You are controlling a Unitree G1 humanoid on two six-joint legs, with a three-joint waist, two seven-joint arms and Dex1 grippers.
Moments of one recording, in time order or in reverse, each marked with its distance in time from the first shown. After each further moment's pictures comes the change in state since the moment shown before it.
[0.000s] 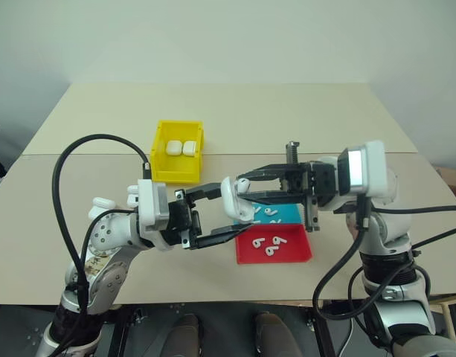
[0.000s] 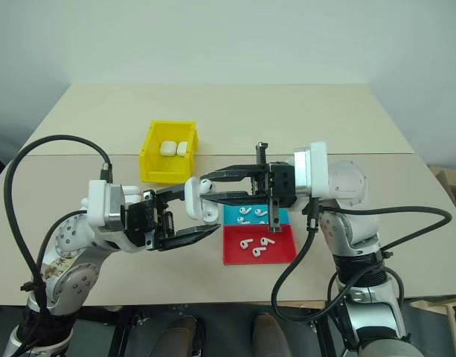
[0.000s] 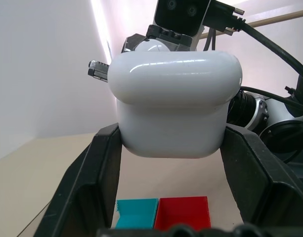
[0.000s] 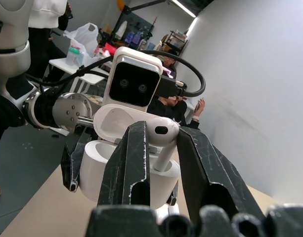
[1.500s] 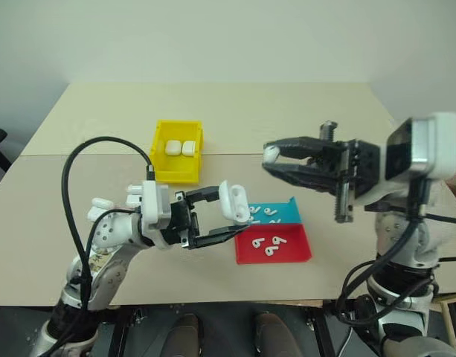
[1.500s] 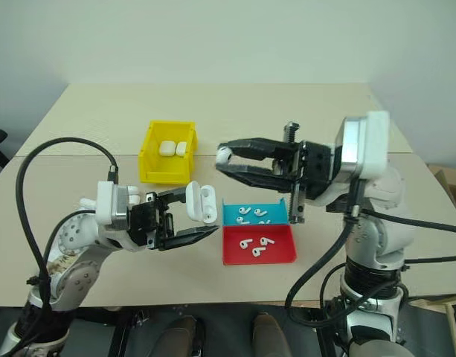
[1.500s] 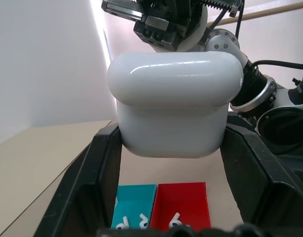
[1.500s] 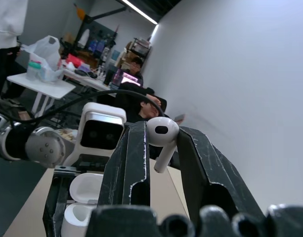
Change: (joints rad) left arm -0.012 0.054 -0.022 0.062 -0.002 -0.033 -0.021; right arm 0.001 0.074 -0.213 -0.170 0.035 0.261 -0.060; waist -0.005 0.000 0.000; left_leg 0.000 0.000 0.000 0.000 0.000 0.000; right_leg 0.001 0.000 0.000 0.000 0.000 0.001
